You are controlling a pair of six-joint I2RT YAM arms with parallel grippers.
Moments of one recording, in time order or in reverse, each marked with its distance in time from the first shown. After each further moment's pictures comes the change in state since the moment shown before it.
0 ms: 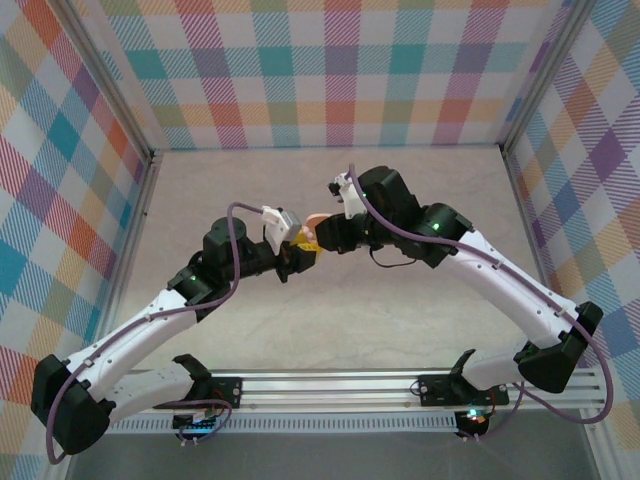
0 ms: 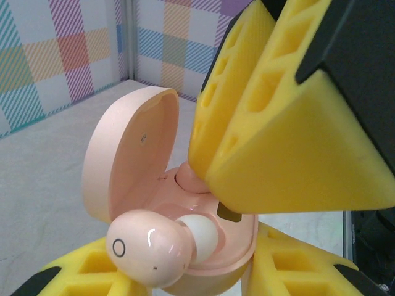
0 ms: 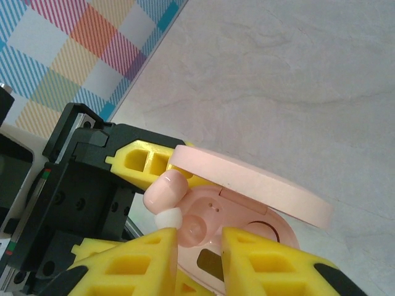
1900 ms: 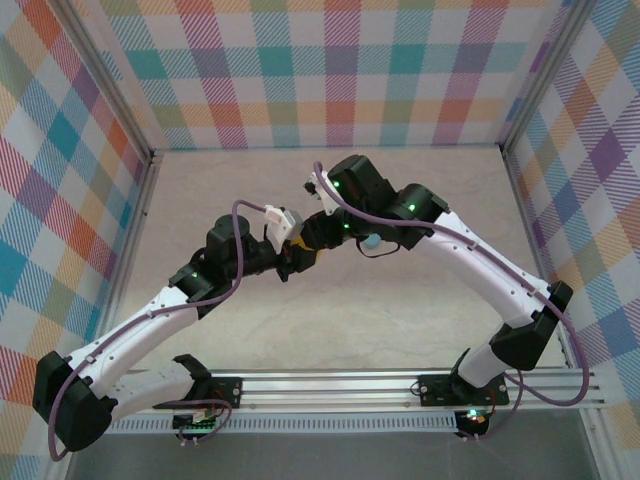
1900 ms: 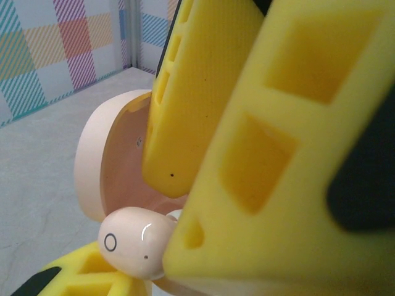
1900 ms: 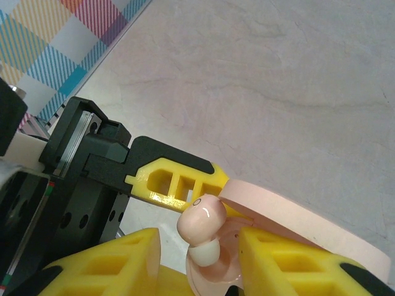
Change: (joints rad) left arm 0.001 0.018 0.016 -0.041 -0.011 0.014; right arm 0.051 0.181 0.246 -0.196 0.065 -0.154
